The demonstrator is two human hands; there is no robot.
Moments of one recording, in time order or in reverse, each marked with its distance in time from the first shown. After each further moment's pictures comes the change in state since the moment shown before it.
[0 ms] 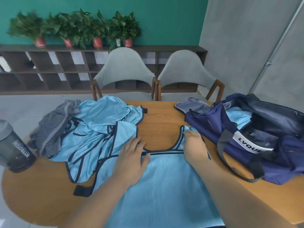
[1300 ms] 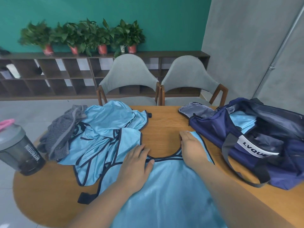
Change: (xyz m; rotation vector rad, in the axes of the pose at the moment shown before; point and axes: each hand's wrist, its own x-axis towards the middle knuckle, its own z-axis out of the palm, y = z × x) left_hand -0.011 -0.001 -0.007 -0.033 -0.034 0.017; right_hand 0.003 -0.012 0.012 0.118 0.003 -0.102
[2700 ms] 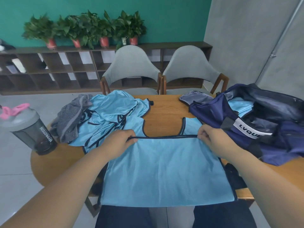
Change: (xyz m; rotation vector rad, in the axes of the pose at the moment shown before) left_hand 0.002 -0.056 -0.069 -0.018 -0.096 0.065; right_hand -0.067 0.059 -0.071 0.197 -0.045 -0.091
